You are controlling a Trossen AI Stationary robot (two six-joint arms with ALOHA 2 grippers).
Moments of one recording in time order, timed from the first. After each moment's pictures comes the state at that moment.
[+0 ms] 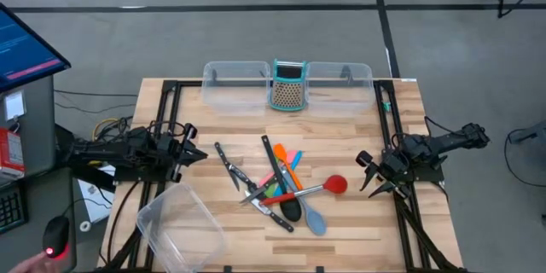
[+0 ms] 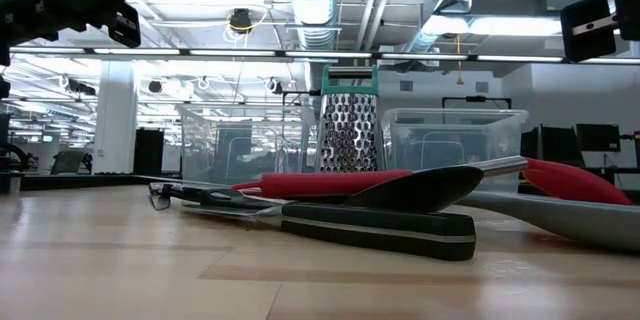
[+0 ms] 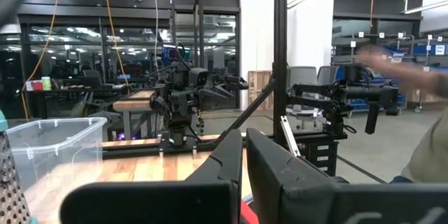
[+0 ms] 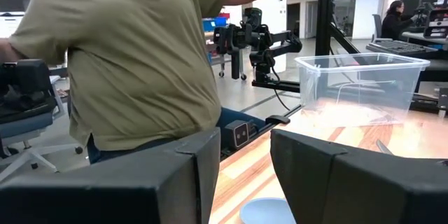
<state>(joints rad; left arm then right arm) -0.02 0.03 0.01 0.26 0.16 -0.03 0.31 0.02 0.01 0.06 -0.44 0.09</state>
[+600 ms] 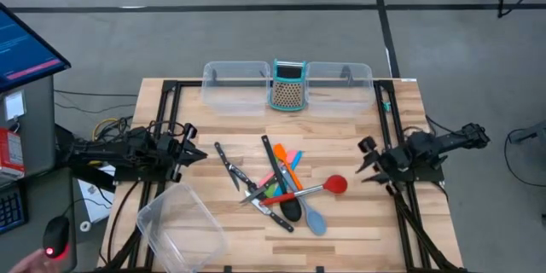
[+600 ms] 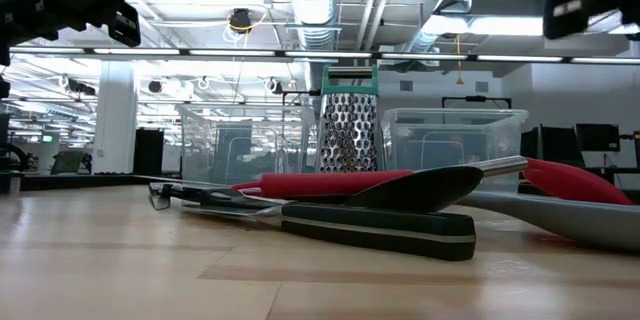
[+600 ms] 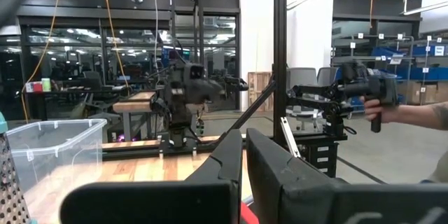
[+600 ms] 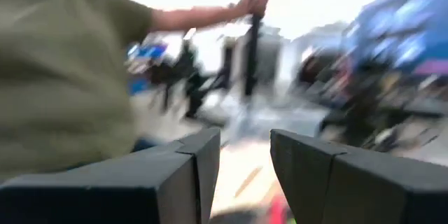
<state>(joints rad) -0.02 0.03 0.01 0.26 0.16 -0.03 0.30 0.02 0.01 0.26 -0.17 -0.05</state>
